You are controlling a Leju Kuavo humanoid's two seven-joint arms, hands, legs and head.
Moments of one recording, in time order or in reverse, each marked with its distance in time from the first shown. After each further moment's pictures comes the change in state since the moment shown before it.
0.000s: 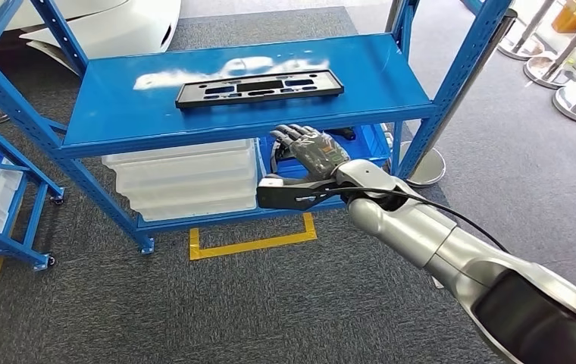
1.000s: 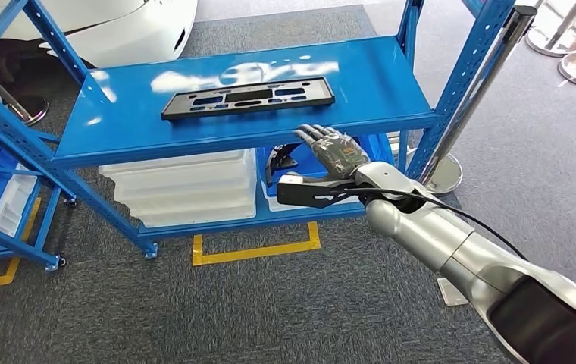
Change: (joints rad) left arm -0.016 0.002 0.000 0.002 -0.015 -0.013 -0.007; right arm 0.021 -0.034 -0.022 0.005 0.007 -0.003 0.012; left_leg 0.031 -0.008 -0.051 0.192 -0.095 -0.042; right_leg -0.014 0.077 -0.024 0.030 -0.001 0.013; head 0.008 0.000
